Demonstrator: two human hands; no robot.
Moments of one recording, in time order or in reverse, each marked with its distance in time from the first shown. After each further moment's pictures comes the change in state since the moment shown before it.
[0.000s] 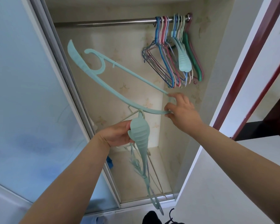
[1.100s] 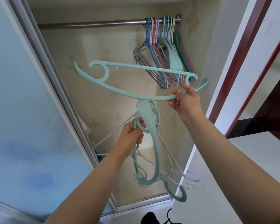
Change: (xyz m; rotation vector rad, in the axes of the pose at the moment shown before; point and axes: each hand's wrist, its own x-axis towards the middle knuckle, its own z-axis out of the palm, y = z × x) left_hand 0.049 -0.030 0.045 0.290 0.774 0.201; right_hand 0.025 -0.009 -0.046 1.651 0.353 0.917
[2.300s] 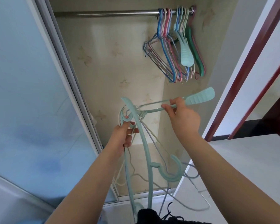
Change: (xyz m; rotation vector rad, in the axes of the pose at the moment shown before) left_hand -0.018 -0.021 -0.036 -0.223 0.378 -0.418; right_hand -0.042 0.060 -0.016 -1.396 0.030 -0.681
